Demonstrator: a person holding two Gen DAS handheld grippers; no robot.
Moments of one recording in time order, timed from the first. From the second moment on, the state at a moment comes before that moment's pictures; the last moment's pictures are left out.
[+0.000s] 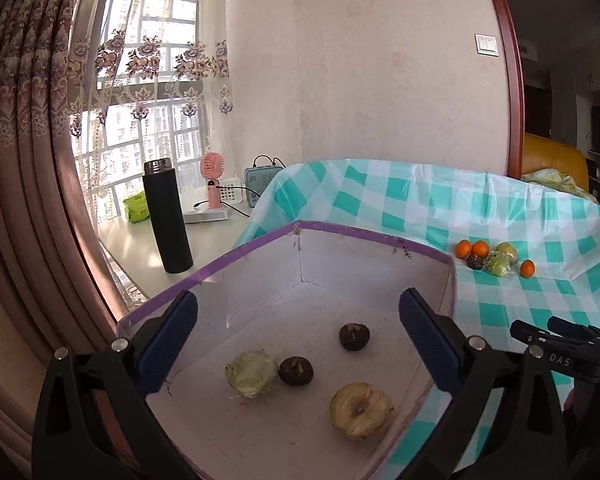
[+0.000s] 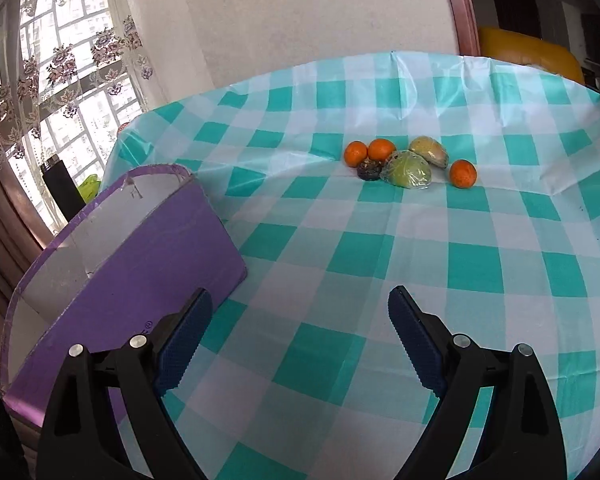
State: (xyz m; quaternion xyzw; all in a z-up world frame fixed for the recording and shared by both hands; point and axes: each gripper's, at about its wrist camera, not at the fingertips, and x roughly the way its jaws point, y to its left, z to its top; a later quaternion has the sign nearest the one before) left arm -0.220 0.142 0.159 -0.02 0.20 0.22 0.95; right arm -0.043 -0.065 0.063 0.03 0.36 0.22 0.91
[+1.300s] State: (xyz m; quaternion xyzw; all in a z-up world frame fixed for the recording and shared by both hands) left arm 0.121 0.021 0.015 -0.15 0.40 0.08 0.90; right arm 0.200 -0.147 0.016 0.05 0.43 0.10 0.90
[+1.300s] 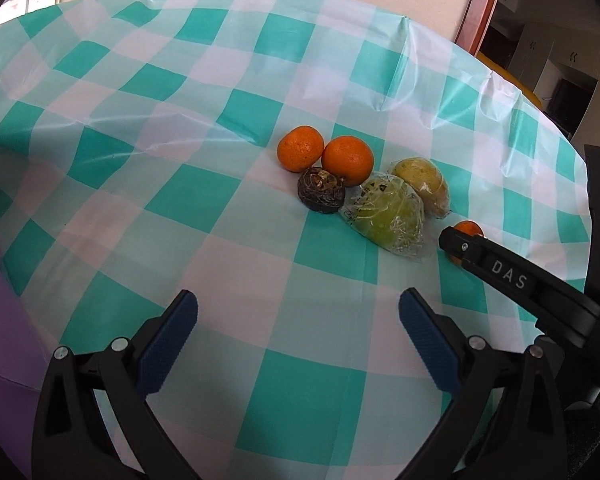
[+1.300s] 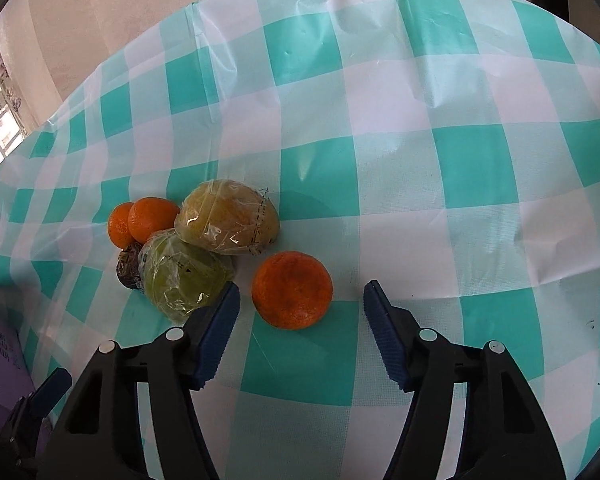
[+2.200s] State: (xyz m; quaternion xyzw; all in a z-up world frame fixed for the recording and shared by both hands) left arm 0.221 0.028 0.018 -0.10 0.42 0.13 0.89; right arm 0.200 -0.157 0.017 0.09 0.42 0.12 0.89
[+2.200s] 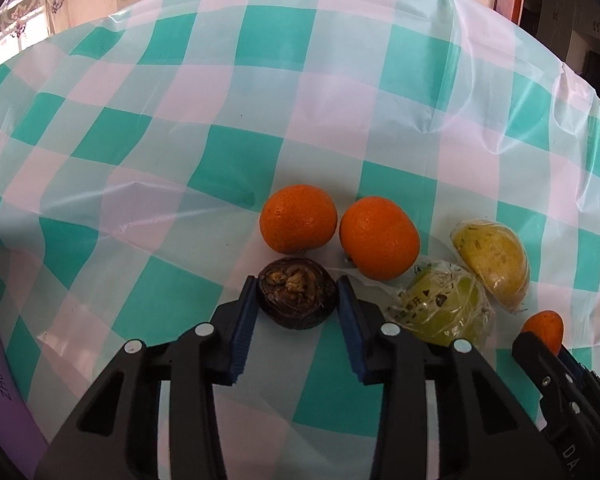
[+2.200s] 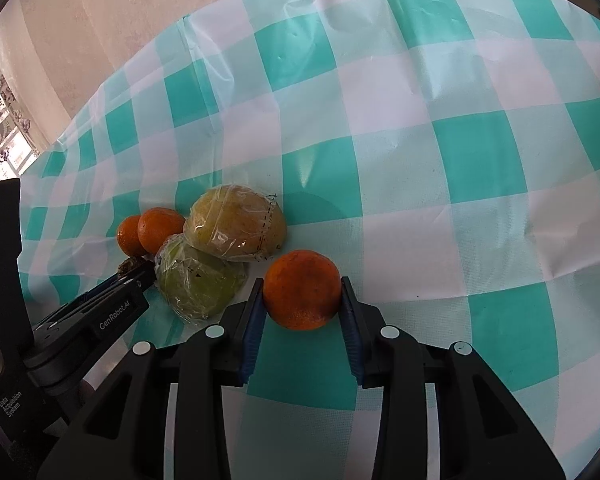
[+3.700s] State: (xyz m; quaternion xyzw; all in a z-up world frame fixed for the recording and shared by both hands) left arm -0.022 0.030 0.020 -0.20 0.35 -0.01 0.92; right arm 0.166 -0.167 0.018 0.13 0.41 0.08 0.90
